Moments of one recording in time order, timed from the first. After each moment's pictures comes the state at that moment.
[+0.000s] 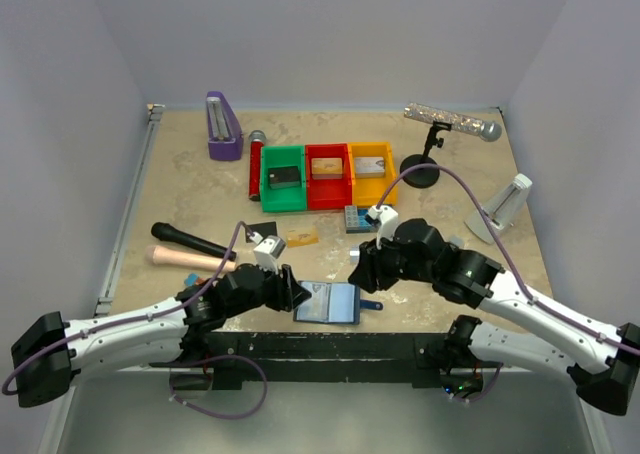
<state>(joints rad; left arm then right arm) -1.07 0.77 0.27 -0.02 -0.11 -0.79 0.93 0.85 0.79 -0.60 -0.10 0.45</state>
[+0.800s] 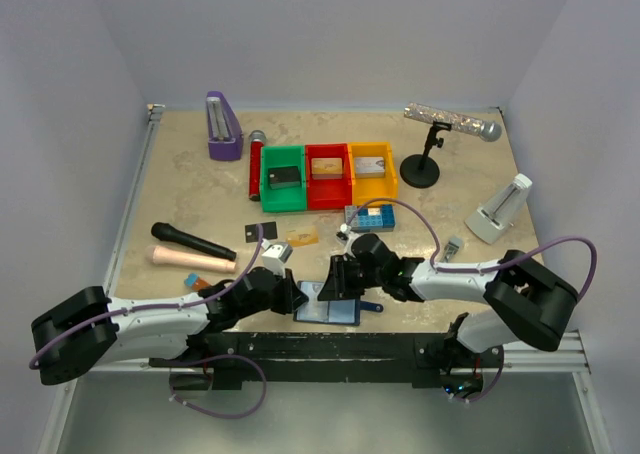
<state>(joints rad) -1.06 1.05 0.20 0.26 -0.11 -0.83 0.93 1.40 0.49 0.19 -0.31 0.89</state>
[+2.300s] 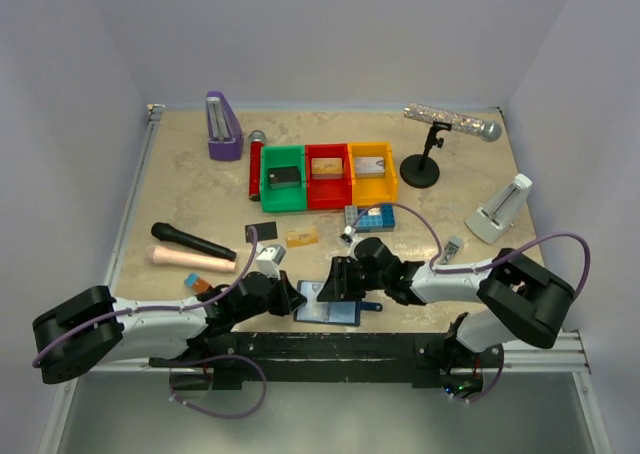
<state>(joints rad) -1.06 1.06 0.12 0.39 -0.12 -0.91 0.93 1.43 0.44 0.28 -0.30 0.94</state>
